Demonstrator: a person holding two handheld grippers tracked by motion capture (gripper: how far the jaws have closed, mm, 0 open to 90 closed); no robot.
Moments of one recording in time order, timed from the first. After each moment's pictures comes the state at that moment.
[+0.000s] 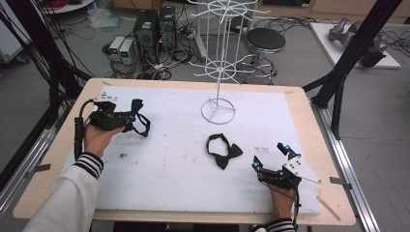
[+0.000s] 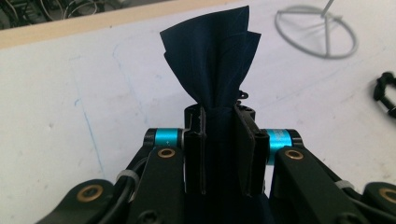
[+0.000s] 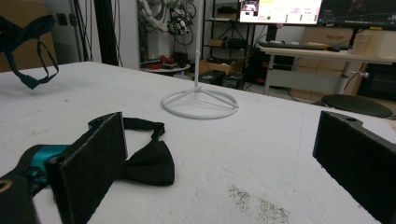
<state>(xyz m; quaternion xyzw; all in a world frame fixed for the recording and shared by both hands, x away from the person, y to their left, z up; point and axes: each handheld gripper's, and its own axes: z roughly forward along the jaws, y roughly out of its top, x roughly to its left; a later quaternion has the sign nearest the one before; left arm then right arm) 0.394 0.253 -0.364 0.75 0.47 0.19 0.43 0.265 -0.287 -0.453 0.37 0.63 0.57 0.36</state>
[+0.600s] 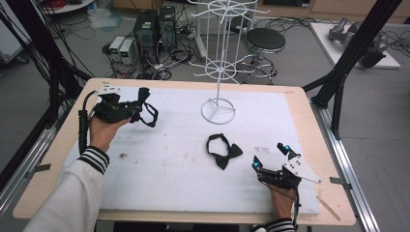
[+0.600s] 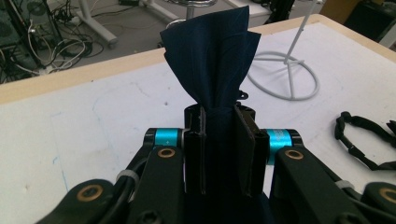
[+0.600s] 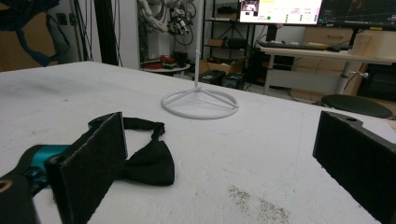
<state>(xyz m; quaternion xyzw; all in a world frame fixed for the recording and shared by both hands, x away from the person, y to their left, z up) 0.399 0.232 -0.336 0.74 0.43 0.20 0.48 0.265 -0.287 -0.453 0.37 0.63 0.57 0.36</state>
